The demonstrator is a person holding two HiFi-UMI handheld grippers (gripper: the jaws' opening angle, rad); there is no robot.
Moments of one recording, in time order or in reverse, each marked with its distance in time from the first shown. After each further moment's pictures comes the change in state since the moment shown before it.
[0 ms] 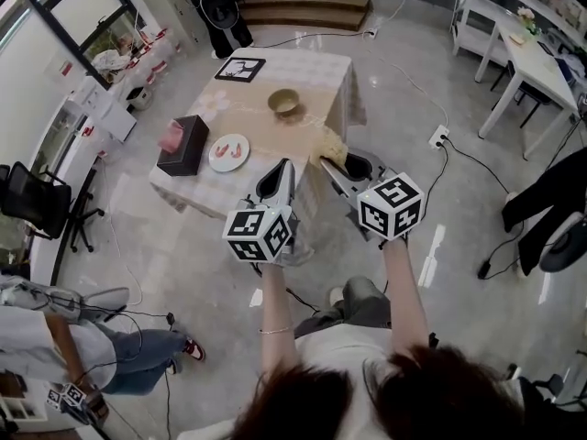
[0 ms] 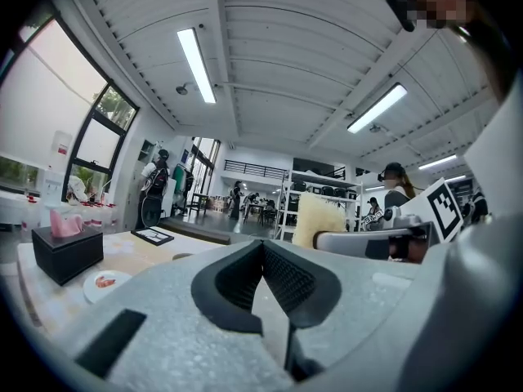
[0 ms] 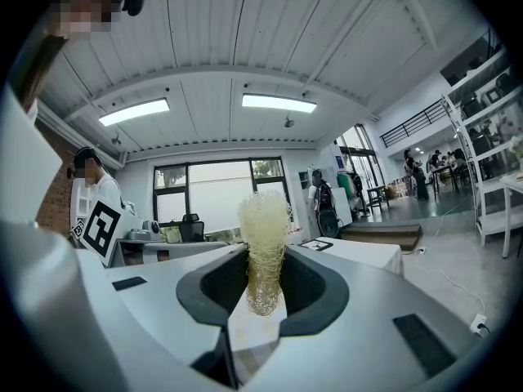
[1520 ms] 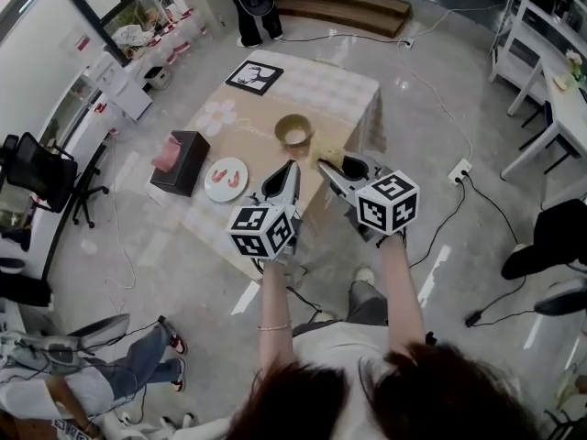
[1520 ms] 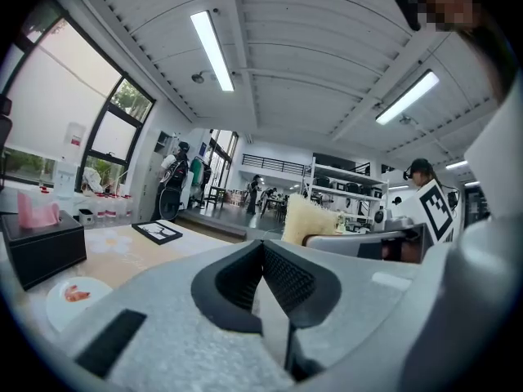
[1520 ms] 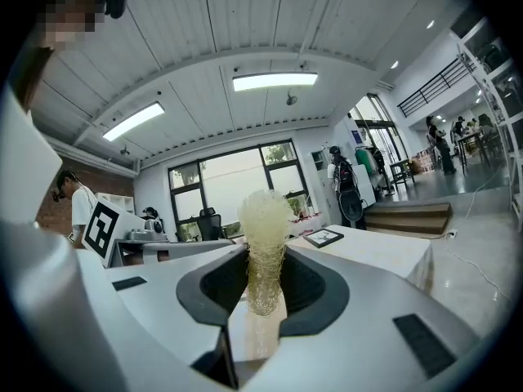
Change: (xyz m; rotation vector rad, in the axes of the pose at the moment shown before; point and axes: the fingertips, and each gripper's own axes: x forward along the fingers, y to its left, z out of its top) left arm 0.150 0.073 -0.010 -0.057 0.041 0.122; right arm 0.122 -0.131 -0.008 0.070 0.107 0.182
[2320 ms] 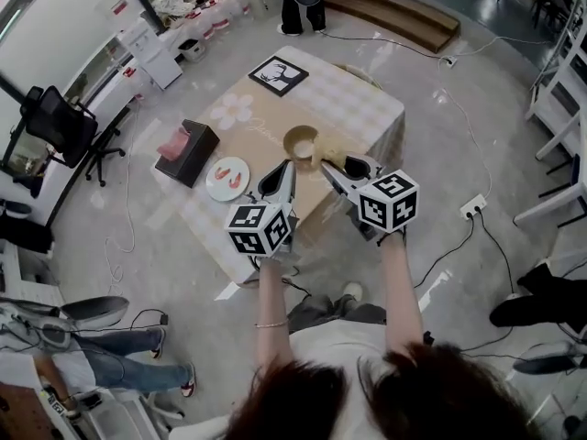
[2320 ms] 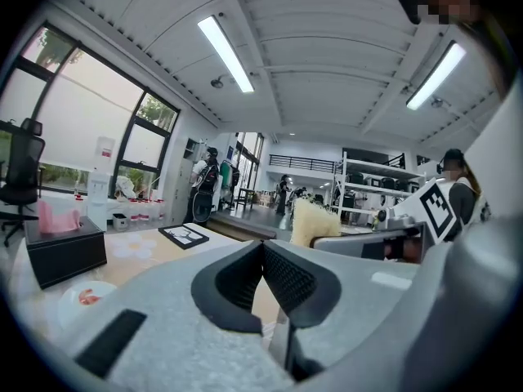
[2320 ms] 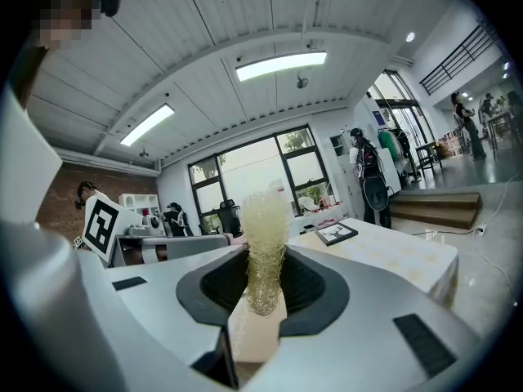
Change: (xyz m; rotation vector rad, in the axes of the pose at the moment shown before) left arm 0.051 0.033 0.010 -0.010 -0.005 0.228; right arm 0.042 -0.066 0.012 0.005 0.087 0.177
